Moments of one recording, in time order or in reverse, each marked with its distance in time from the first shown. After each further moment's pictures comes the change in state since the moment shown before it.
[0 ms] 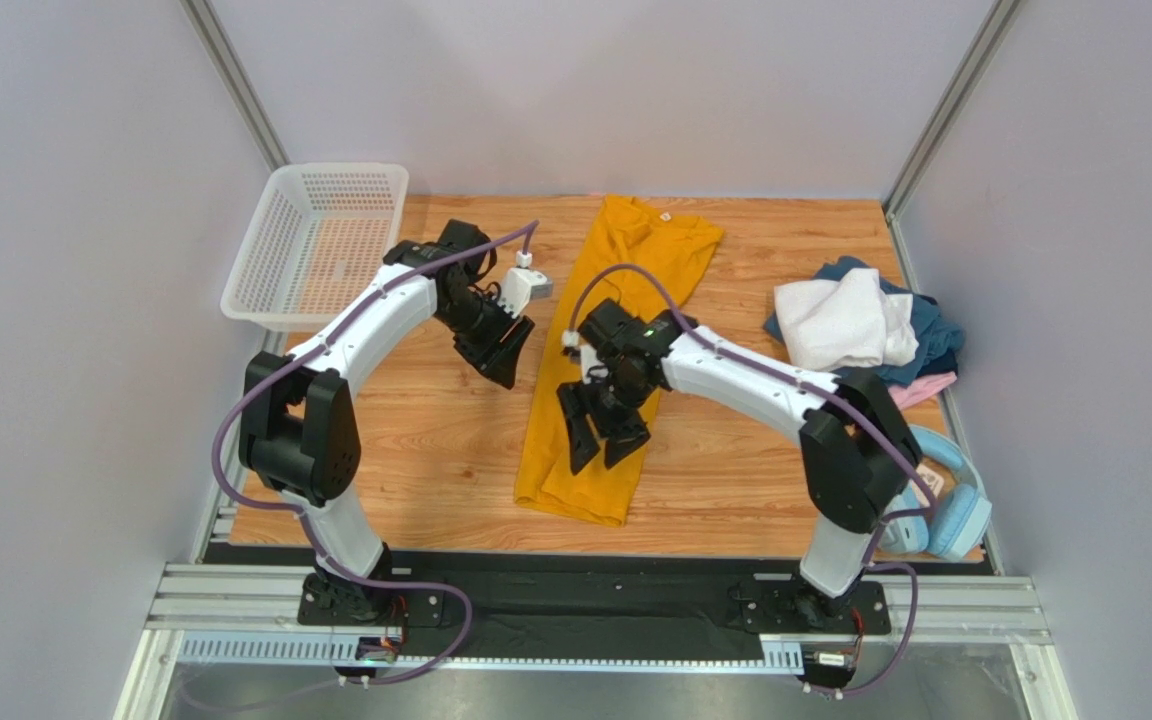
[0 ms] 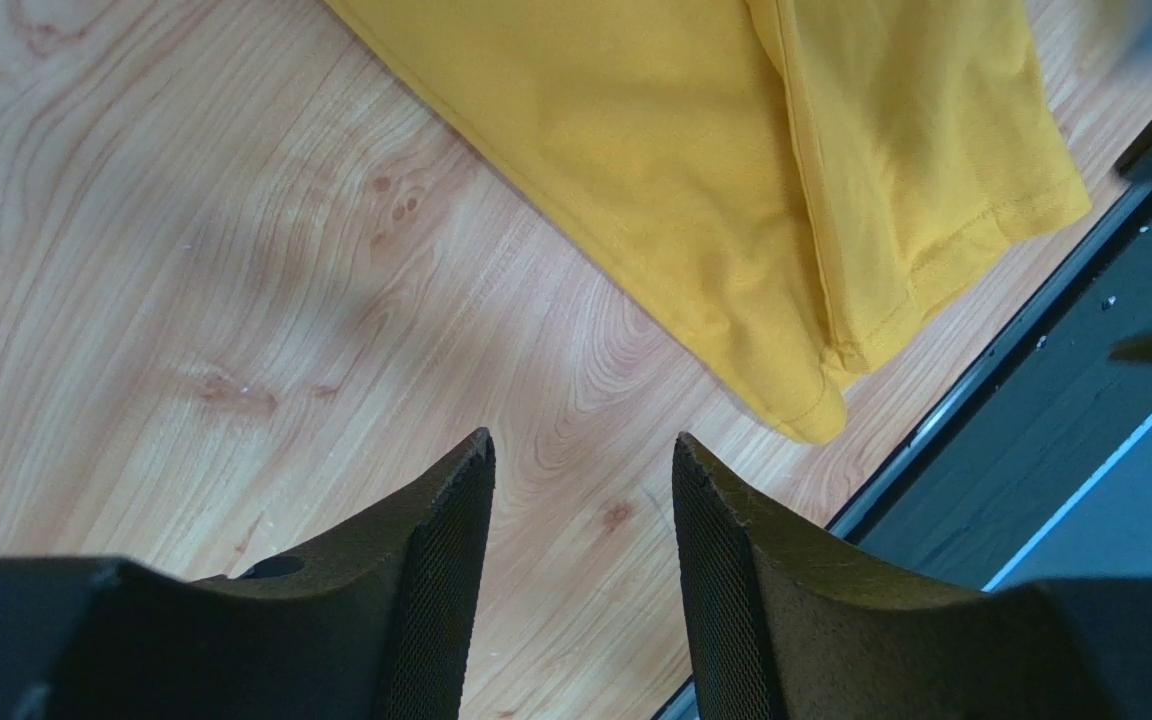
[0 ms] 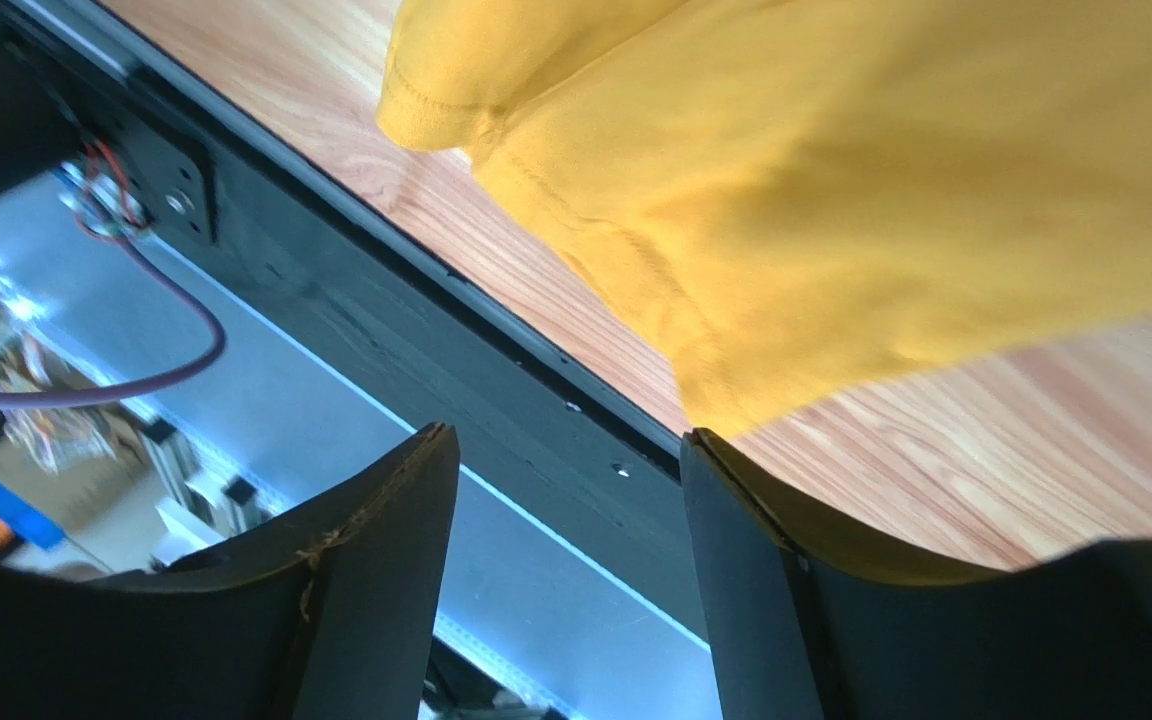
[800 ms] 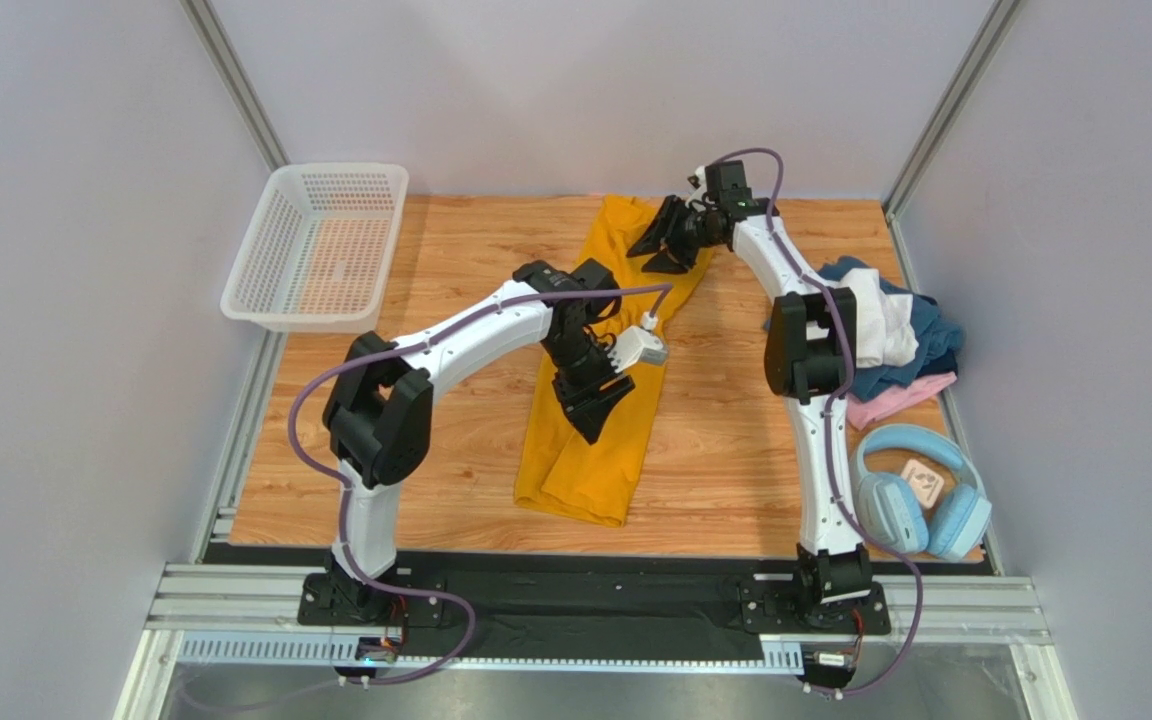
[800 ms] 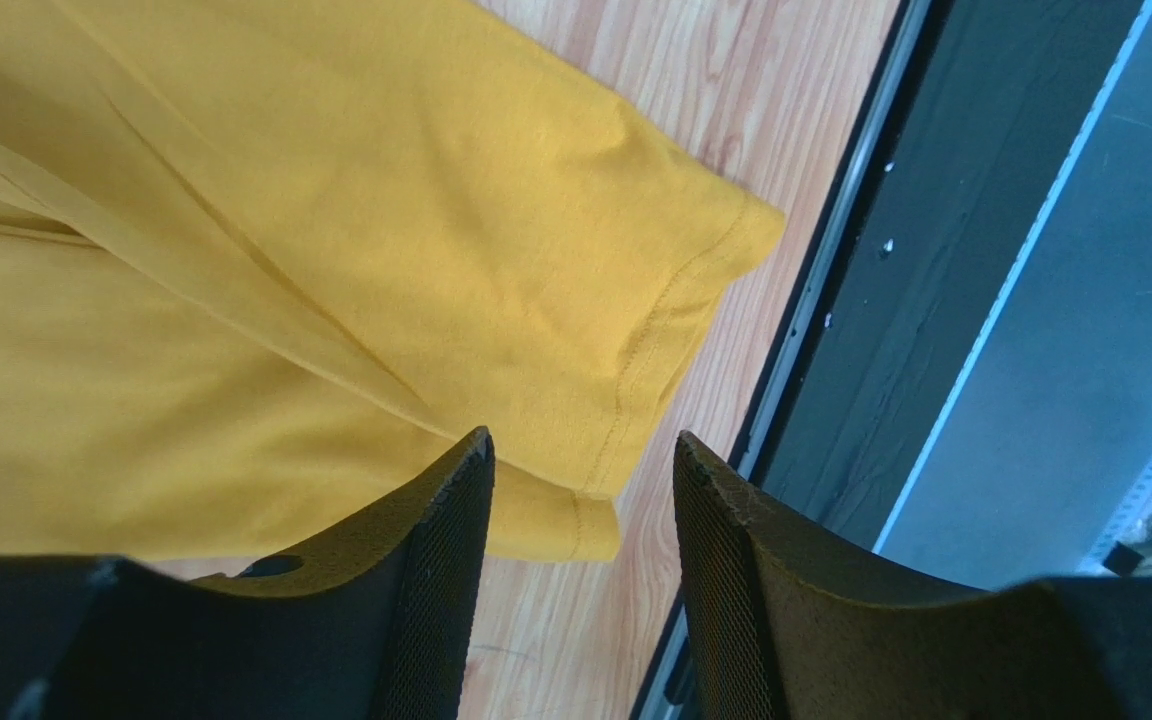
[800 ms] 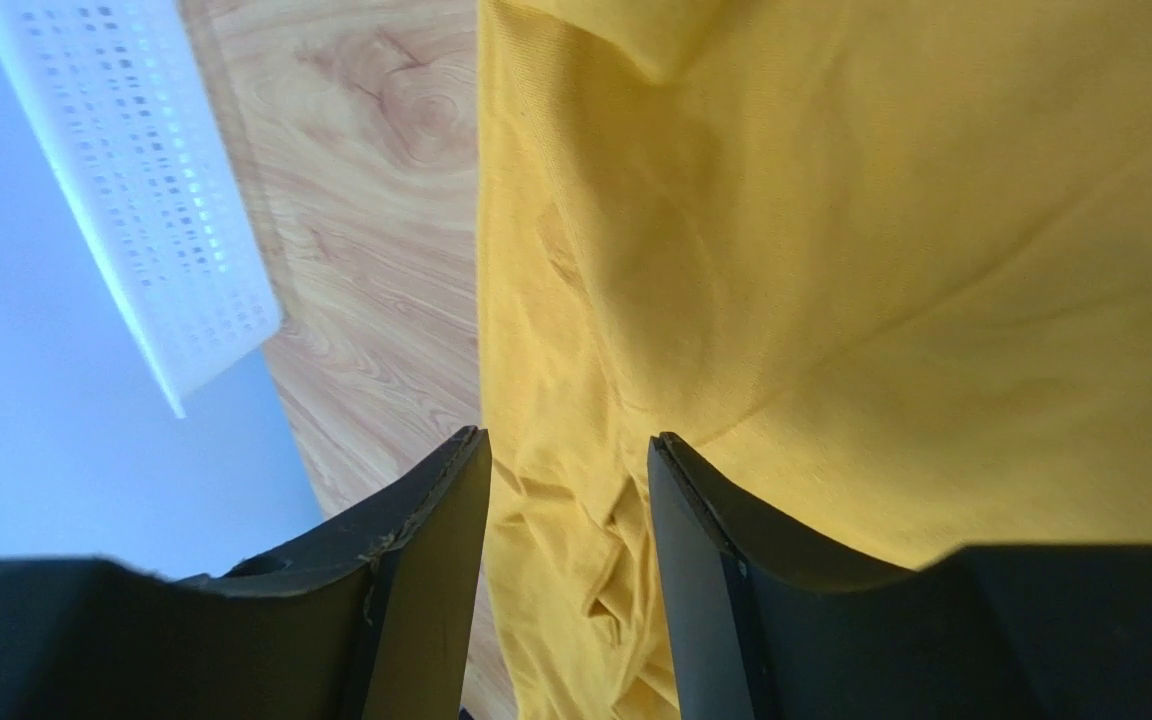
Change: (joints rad) left arm -0.385 0.226 0.232 -0.128 0.107 0.028; right arm -0.657 0.738 0.937 0.242 -0.165 0.224
